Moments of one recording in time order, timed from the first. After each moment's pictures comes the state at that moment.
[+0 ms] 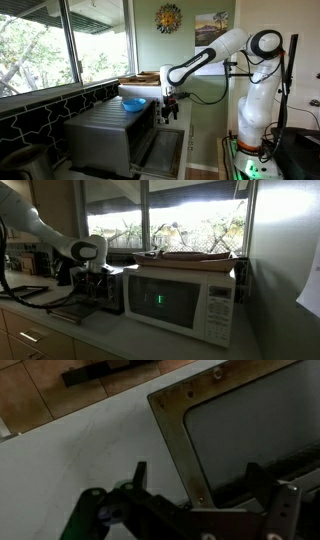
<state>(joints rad) 0.01 -0.28 0.04 -2.42 0.18 2.05 0.23</state>
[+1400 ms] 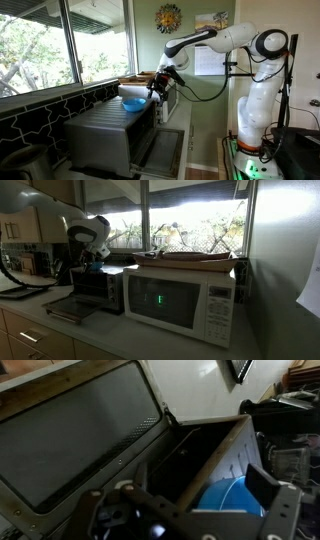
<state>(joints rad) 0.04 -0.33 0.00 -2.23 0.82 1.88 0.11</state>
